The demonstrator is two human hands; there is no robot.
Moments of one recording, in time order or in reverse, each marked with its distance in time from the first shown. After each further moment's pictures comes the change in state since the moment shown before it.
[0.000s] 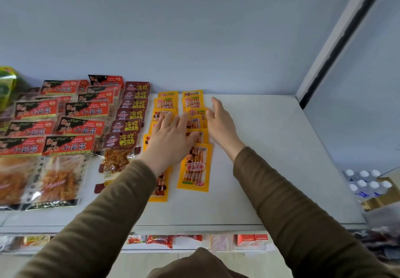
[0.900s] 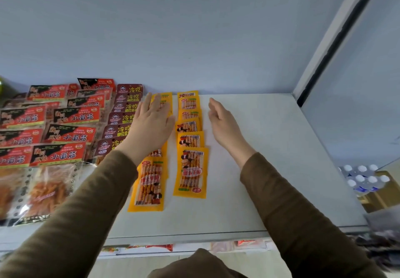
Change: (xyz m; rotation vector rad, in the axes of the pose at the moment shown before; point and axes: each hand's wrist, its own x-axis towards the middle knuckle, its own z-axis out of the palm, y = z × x) left_hand 0.035 -0.039 -0.021 0.033 0.110 0.008; right_hand 0.001 0.012 -0.016 0.072 -0.086 -0.025
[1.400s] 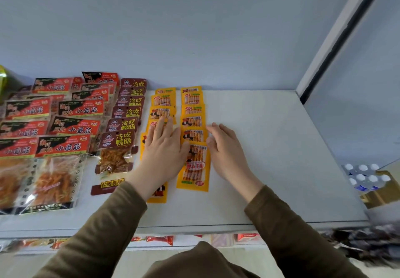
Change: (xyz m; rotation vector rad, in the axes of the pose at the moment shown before) left_hand -0.067 0.038 0.020 -0.093 -0.112 -0.065; right_hand -0.077 0.007 0.015 -0.297 0.007 -0.087
